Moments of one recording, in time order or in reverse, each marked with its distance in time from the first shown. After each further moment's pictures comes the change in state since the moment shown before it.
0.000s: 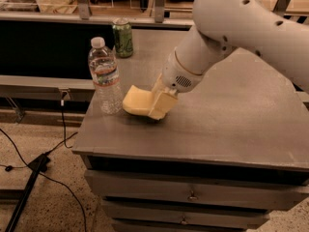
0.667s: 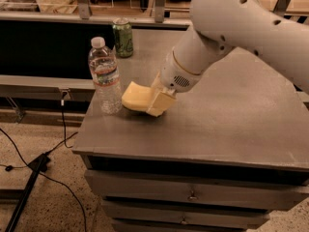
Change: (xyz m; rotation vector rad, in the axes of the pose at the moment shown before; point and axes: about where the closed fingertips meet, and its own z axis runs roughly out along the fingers) arm -0.003 0.002 0.000 -0.001 0.002 -0.008
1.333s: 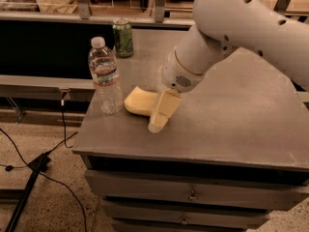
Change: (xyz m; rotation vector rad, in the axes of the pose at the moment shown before) arm 0.000 0.002 -0.003 0.005 -0.009 -0.001
